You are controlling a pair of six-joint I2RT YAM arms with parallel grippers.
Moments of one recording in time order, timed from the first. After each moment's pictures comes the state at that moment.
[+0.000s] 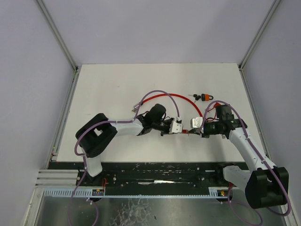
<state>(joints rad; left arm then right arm) -0.85 1.84 0.98 0.24 0.67 0.69 0.13 1.06 0.68 -0.73 -0.96 -1.35</state>
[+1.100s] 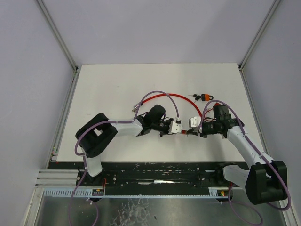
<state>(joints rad) -0.85 1.84 0.97 0.25 0.65 0.67 0.16 1.11 0.66 -0.67 -0.98 -1.32</state>
